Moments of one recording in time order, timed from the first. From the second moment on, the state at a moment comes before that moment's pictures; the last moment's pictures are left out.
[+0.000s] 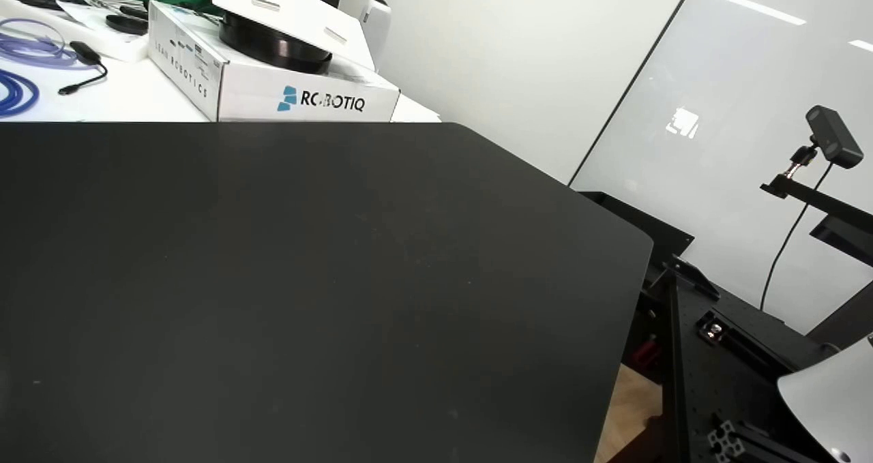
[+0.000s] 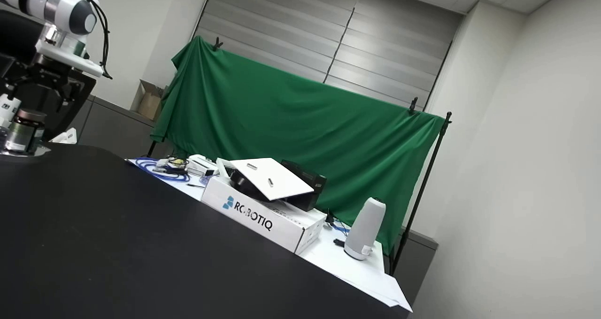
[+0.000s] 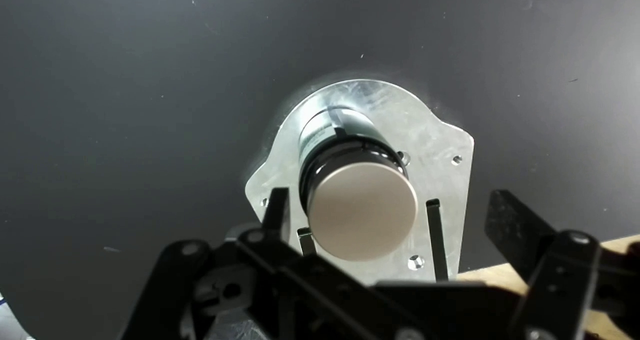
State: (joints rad) arm 0.52 1.03 0.28 -0.94 -0.21 1.94 -0.52
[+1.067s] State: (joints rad) arm 0.60 1.15 0.21 -0.75 -0.21 1.88 -0.52
